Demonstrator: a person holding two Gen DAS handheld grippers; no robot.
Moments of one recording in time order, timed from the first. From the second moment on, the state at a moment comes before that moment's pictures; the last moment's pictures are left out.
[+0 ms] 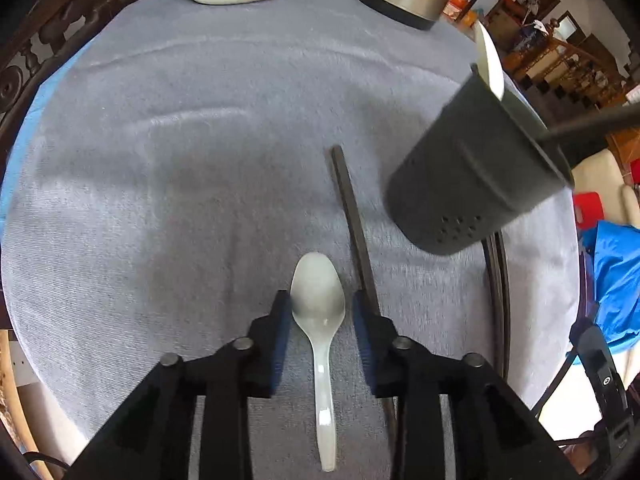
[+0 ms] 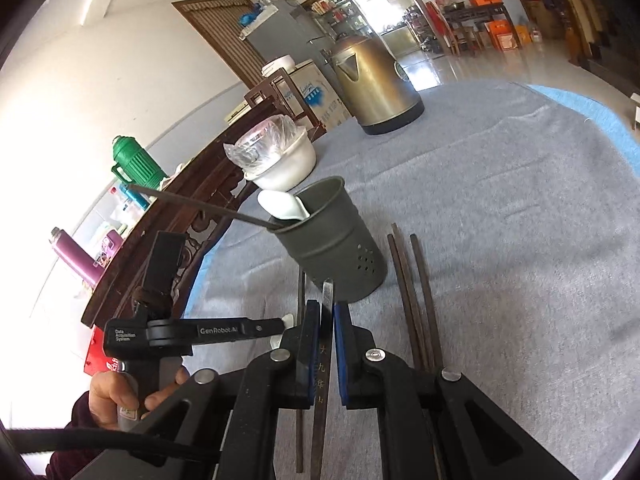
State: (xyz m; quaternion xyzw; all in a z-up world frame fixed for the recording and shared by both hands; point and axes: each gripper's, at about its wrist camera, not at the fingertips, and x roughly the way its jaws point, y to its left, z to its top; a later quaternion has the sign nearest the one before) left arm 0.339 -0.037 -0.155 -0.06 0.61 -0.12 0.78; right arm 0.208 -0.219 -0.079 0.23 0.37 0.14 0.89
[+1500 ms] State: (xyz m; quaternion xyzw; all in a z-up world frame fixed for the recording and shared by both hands) left arm 0.269 0.009 -0.032 -0.02 0.43 -0.13 0.90; right arm 0.268 -0.162 -0.131 0.03 0.55 0.05 0.83
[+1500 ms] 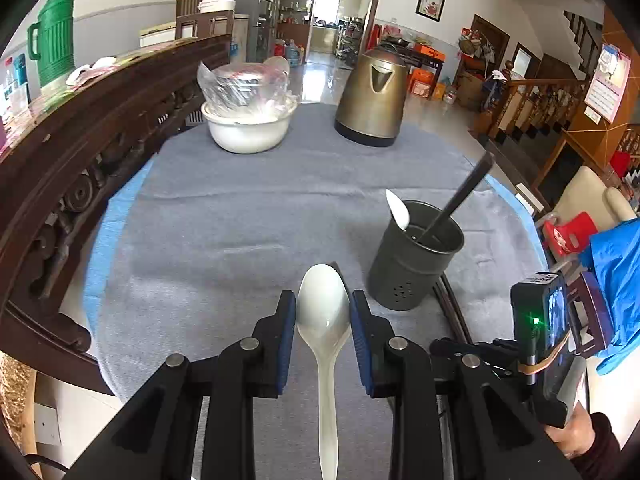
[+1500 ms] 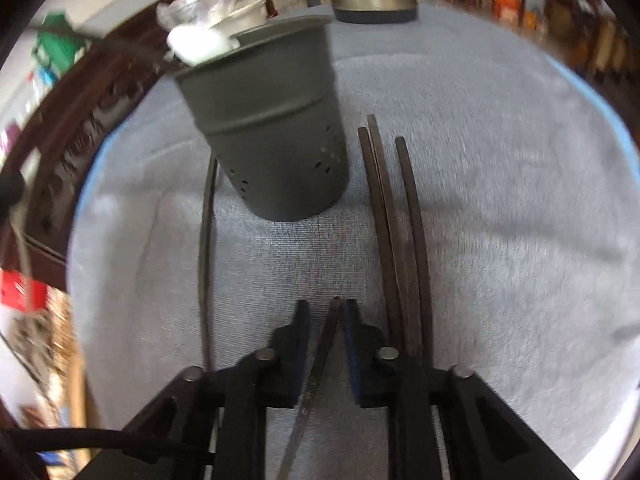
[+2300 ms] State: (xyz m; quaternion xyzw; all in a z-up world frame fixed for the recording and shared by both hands) left arm 0.327 0.019 0.063 -0.06 0.28 -0.14 0.95; right arm 0.208 -0.230 0.097 0.17 0.06 0.07 0.98
